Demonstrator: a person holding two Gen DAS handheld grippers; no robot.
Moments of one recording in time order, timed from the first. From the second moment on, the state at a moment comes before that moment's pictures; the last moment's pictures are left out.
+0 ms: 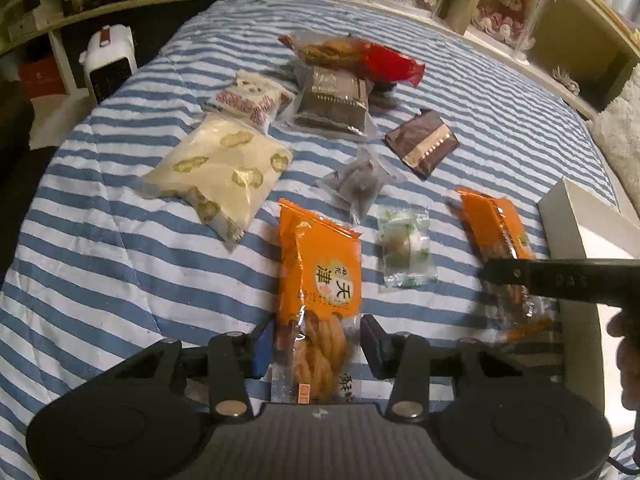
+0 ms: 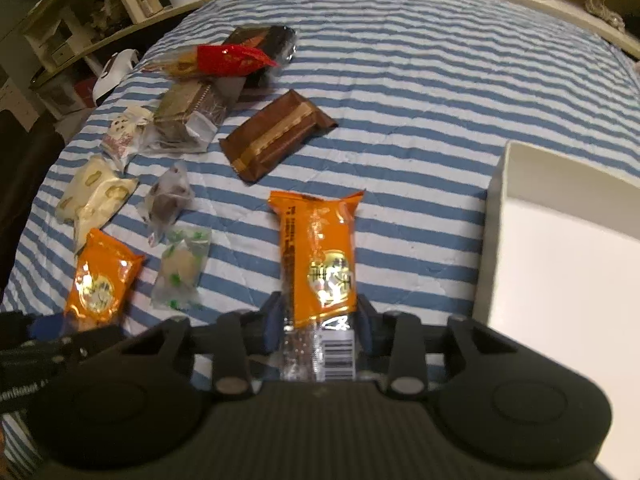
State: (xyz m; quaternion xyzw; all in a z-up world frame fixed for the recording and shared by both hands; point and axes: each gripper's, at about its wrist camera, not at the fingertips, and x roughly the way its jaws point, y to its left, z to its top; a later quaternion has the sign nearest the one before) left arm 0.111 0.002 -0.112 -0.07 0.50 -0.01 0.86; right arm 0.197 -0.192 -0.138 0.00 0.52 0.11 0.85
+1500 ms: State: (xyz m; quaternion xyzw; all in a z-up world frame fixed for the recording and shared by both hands) left arm 0.081 -0.255 -0.024 -0.10 0.43 -0.19 0.88; right arm 0.070 -0.457 -0.036 0.05 0.45 0.01 0.89
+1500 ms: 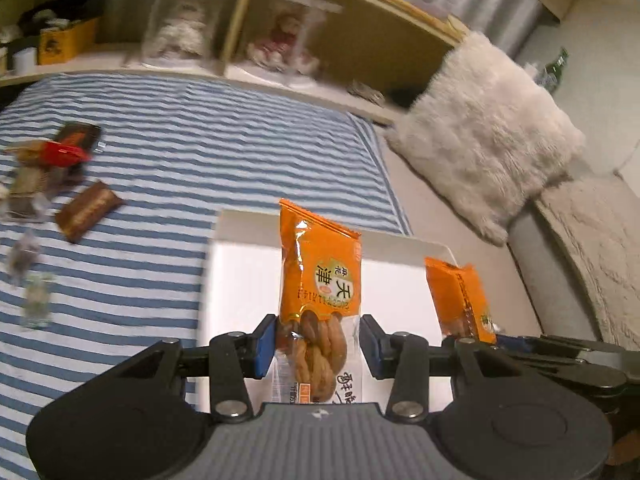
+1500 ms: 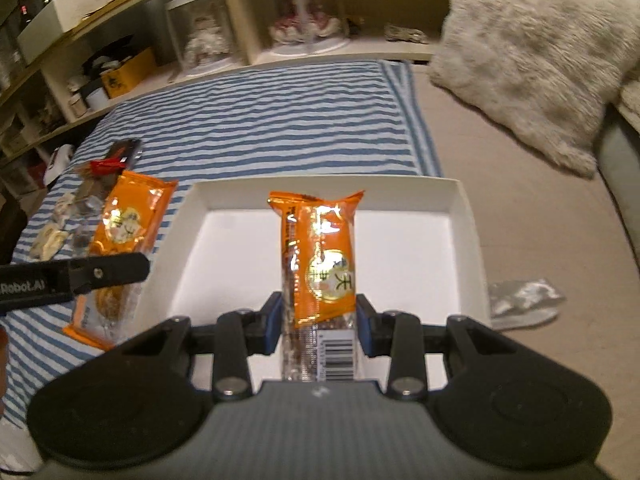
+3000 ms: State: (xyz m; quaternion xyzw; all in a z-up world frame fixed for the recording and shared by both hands) left arm 0.146 -0.343 -0.121 -0.20 0.51 -0.23 0.80; right arm 0.093 -0.555 -0.105 0.13 0.46 -0.04 0.87
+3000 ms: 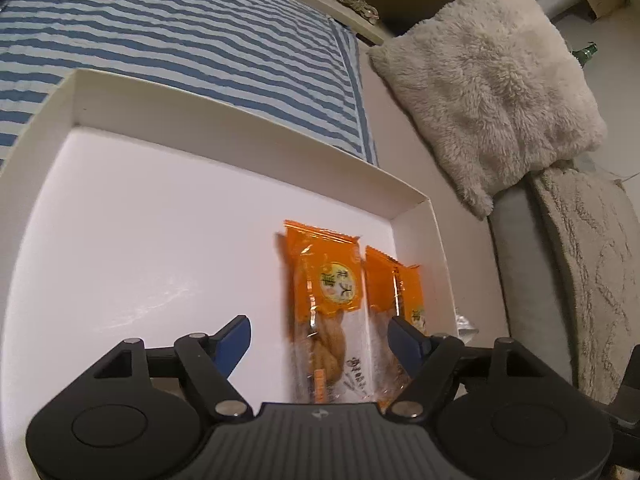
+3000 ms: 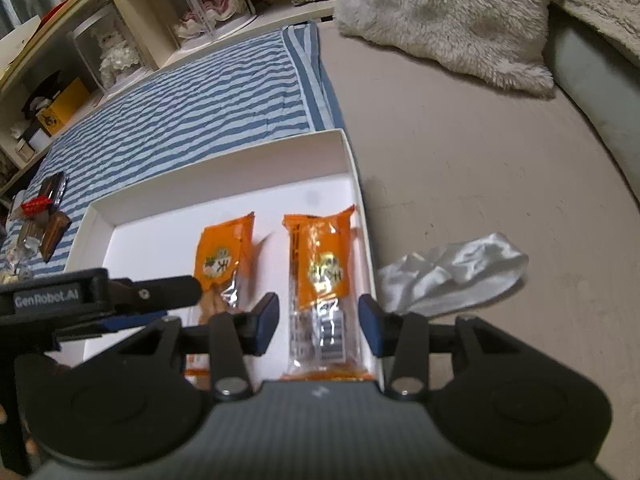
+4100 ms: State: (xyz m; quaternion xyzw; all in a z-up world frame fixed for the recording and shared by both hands) left arm 0.081 -0.302 -0.049 -0.03 0.45 -0.25 0.86; right arm -0.002 -0.526 -0.038 0.10 0.40 -0.06 0.91
